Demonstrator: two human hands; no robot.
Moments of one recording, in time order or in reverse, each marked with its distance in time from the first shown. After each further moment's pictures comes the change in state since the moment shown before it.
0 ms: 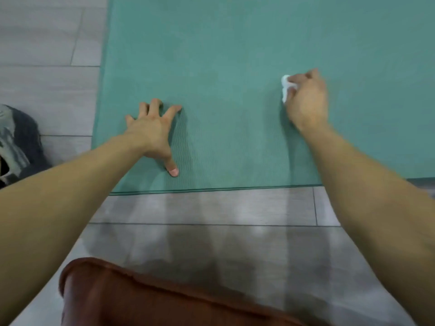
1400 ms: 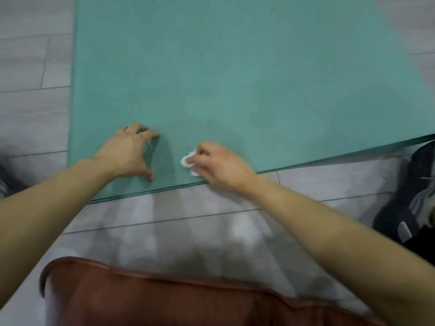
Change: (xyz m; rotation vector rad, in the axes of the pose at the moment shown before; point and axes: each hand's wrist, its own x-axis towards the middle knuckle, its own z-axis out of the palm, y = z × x) left_hand -0.025 0.008 0.015 -0.024 0.054 0.146; right_hand -0.149 -0.062 -0.007 0.251 -0.376 -0.622
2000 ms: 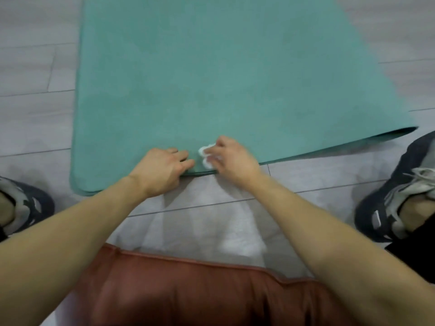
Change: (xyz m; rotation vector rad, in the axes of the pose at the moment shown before) left_hand -0.031 0.054 0.042 0.323 0.330 0.599; right_hand -0.028 0.000 -0.015 -0.061 0.052 0.285
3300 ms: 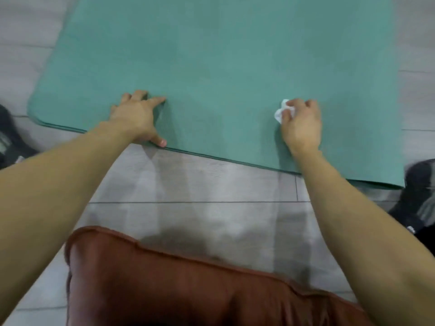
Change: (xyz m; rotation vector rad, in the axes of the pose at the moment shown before) left_hand -0.010 -0.112 -0.003 -0.398 -0.312 -0.807; right_hand 0.048 0.074 -0.034 -0.121 0.361 0.551
